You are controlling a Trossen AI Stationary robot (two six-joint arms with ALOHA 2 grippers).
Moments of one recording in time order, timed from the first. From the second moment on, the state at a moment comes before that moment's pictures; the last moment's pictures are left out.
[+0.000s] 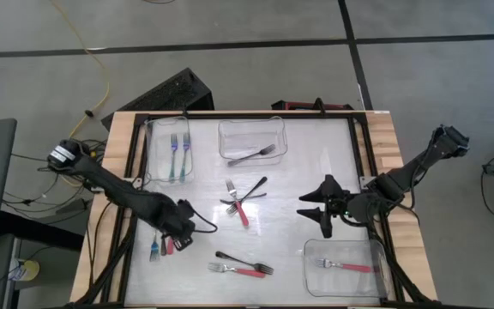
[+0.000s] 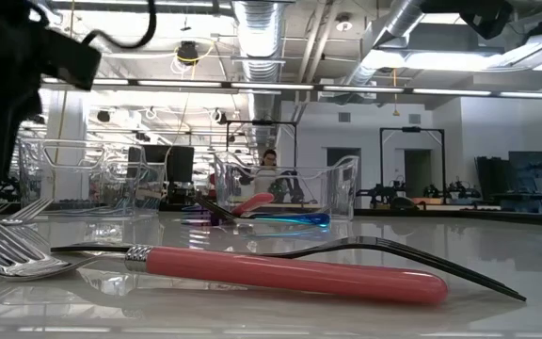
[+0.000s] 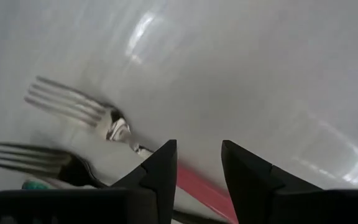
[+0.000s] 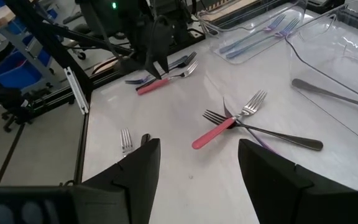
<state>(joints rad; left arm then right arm) -0.48 1.38 0.83 -0.82 -0.22 -1.56 0.59 1.00 0.81 -0.30 0.63 0.70</state>
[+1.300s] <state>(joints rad) -0.50 1.58 0.81 -0.74 -0.16 -1.65 0.59 1.00 0.81 -0.30 0.63 0.71</state>
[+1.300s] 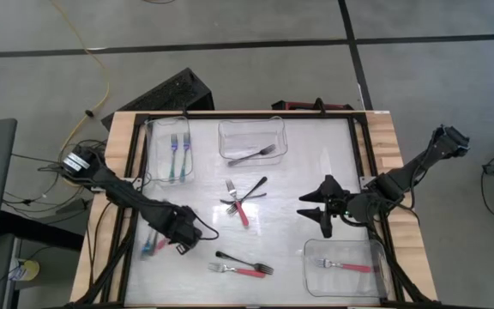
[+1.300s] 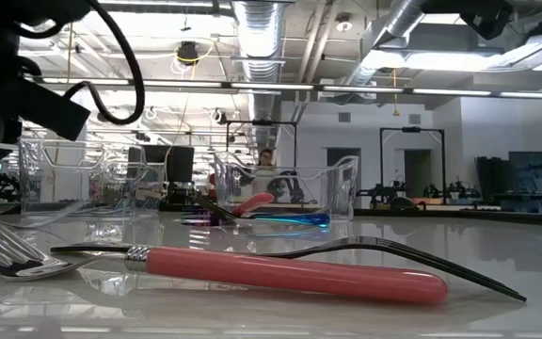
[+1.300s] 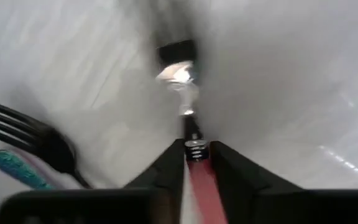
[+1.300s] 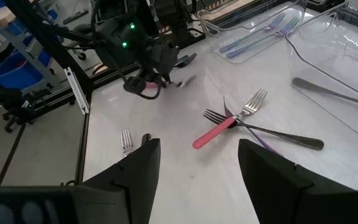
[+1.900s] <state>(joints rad) -0.37 1.58 1.05 -0.27 -0.43 -0.98 0.59 1.00 0.81 -0.26 0.63 0.71</state>
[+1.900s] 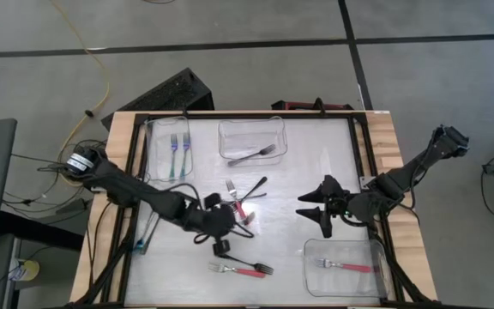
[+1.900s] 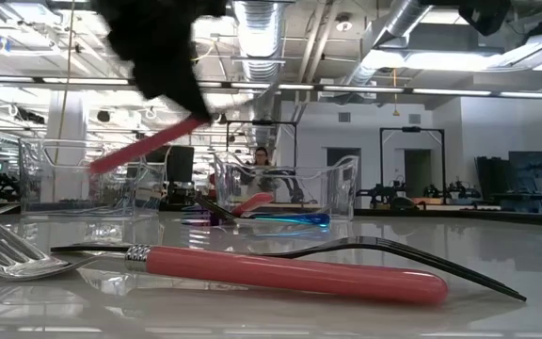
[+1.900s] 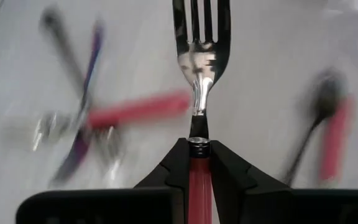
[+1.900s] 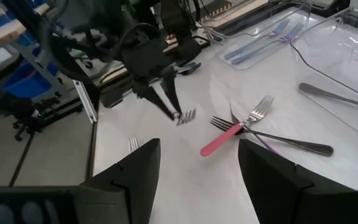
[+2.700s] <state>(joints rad) -0.29 1.69 1.28 -0.04 -0.33 -0.63 0.65 1.27 0.81 0.09 0.63 0.69</state>
